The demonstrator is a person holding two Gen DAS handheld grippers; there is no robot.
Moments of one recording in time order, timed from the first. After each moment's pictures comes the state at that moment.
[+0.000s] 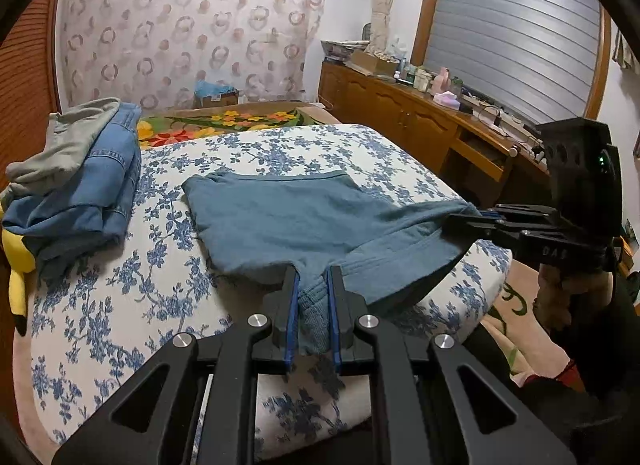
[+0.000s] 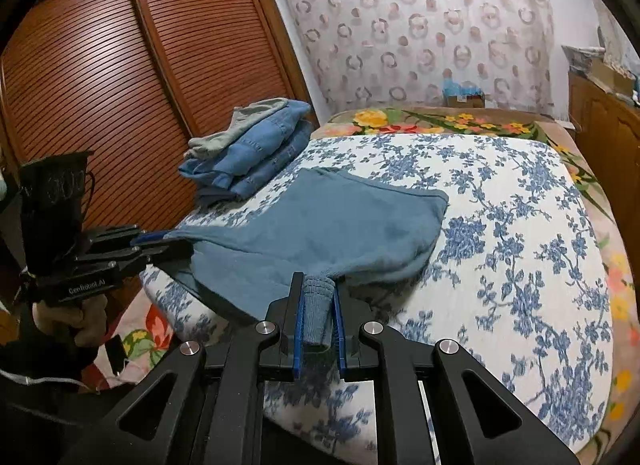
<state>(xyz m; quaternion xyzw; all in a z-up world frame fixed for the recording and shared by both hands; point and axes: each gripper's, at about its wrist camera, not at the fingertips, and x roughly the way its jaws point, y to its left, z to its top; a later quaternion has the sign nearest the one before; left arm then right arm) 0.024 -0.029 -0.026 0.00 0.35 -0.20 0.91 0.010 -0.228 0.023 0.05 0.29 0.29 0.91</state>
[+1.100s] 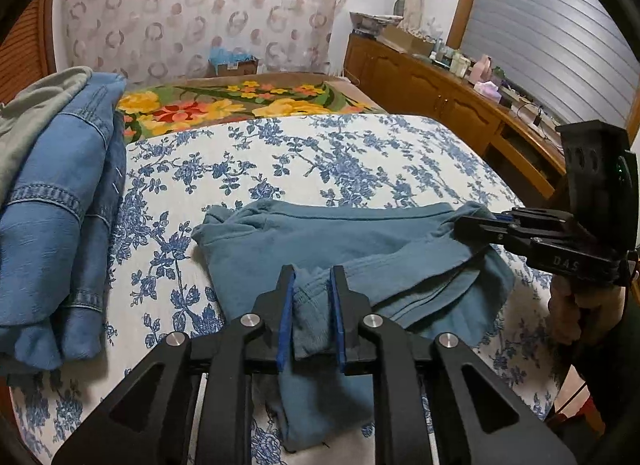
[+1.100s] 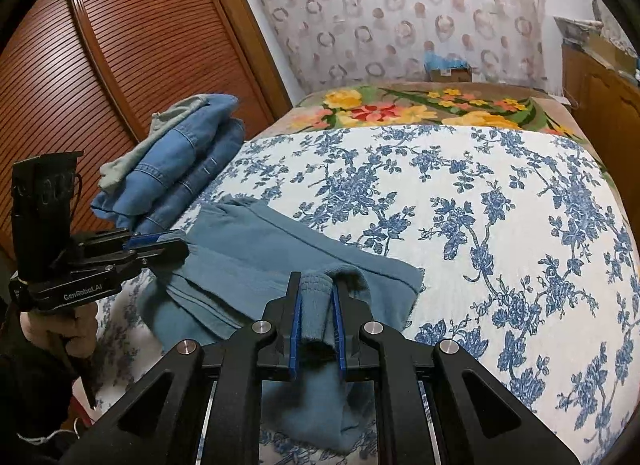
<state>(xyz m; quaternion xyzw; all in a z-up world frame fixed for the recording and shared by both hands) 0.186 -0.013 -0.069 -0.01 0.41 -0.18 0.90 0.202 -0.196 -0.016 0.06 0.34 0.27 0.90</state>
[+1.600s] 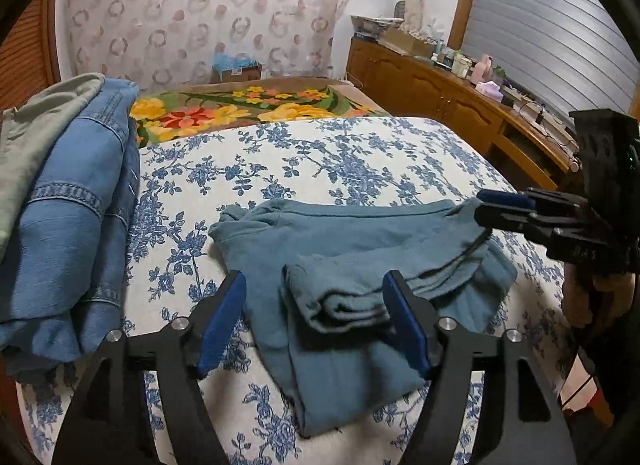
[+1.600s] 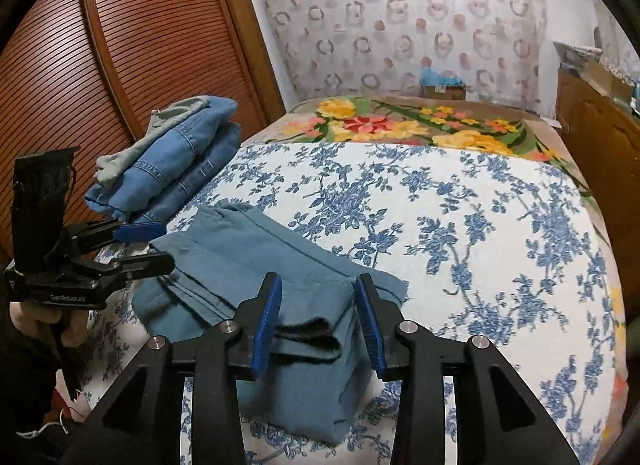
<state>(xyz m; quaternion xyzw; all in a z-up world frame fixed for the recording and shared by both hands) 0.172 -0.006 -0.063 0.00 0.40 -0.17 0.90 0.182 -0.202 0.001 0.02 0.32 0.25 0.91</state>
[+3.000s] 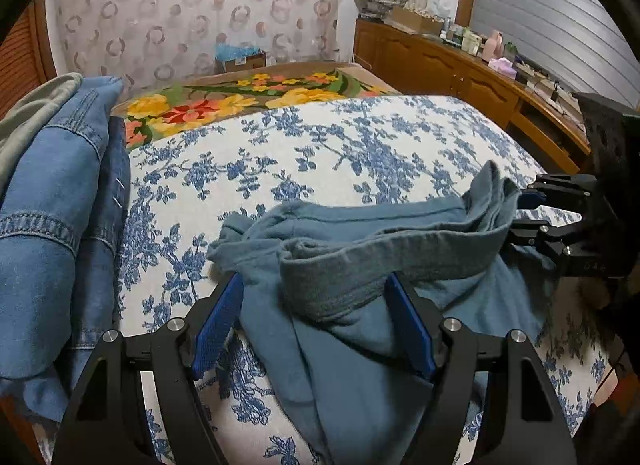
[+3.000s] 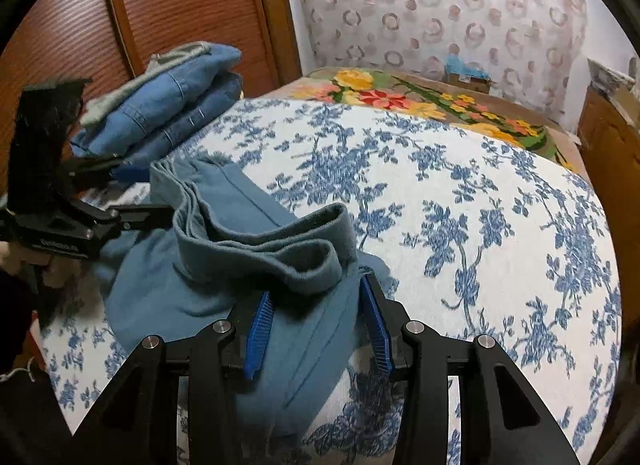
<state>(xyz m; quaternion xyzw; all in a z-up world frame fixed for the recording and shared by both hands) 0.216 -0.014 -0.085 0.04 0.41 -0.15 0.90 0.222 -0.189 -0.026 -0.05 0.35 0.28 0.89</state>
